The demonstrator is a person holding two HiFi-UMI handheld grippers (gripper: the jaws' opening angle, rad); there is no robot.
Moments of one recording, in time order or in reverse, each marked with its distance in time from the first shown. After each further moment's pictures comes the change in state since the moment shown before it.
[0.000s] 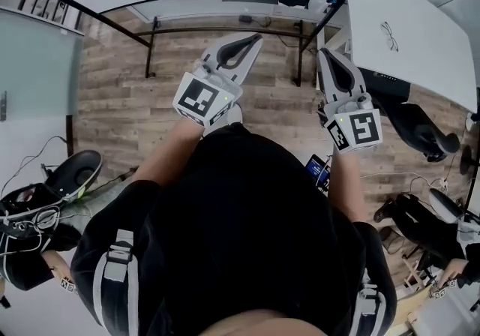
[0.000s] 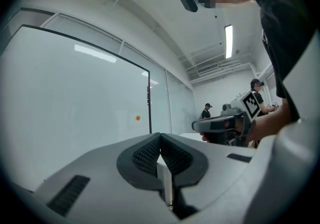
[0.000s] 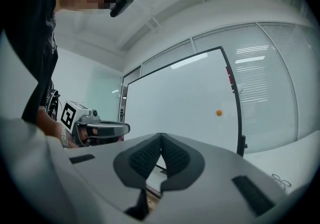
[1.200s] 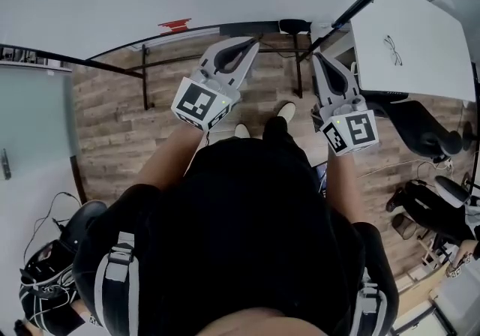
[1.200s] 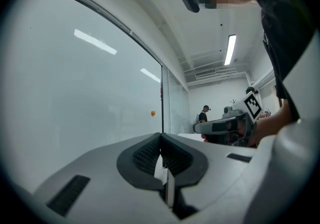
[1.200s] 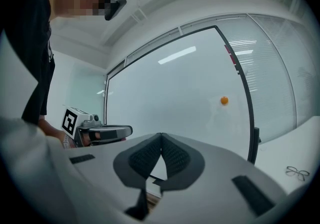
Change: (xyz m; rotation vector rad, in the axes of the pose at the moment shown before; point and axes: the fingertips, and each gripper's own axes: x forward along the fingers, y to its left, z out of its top) left arm 0.060 0.146 -0.019 -0.048 -0.003 -0.120; right arm 0.141 -0.032 -0.009 0.086 0.018 -0.115
